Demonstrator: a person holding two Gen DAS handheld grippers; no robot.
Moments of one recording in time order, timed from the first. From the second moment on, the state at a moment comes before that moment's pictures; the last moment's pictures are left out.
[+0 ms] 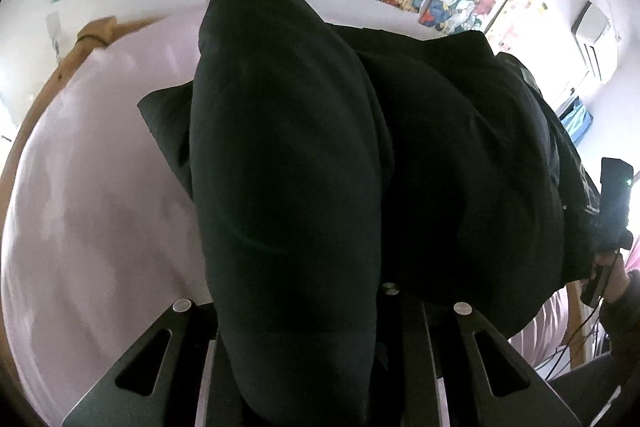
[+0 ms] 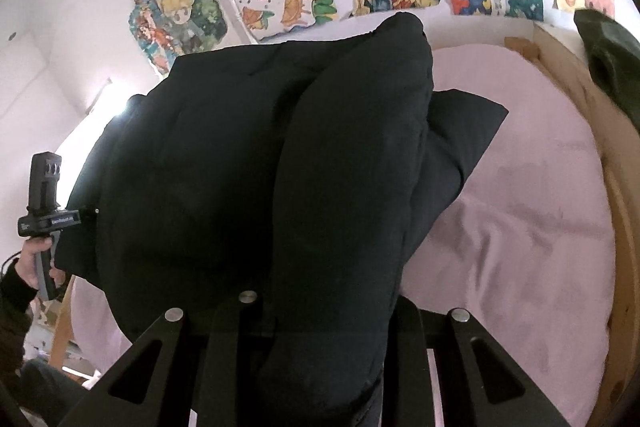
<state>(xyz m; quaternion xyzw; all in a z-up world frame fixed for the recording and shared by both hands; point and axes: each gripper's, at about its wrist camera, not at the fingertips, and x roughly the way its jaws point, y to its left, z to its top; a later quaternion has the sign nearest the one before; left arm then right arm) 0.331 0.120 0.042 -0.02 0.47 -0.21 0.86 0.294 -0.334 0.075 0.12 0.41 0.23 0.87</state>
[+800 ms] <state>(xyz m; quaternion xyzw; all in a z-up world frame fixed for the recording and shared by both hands) 0.313 0.142 -0.014 -0.02 0.47 -0.06 0.88 0.256 -0.349 0.020 0.07 0.43 0.08 0.89</state>
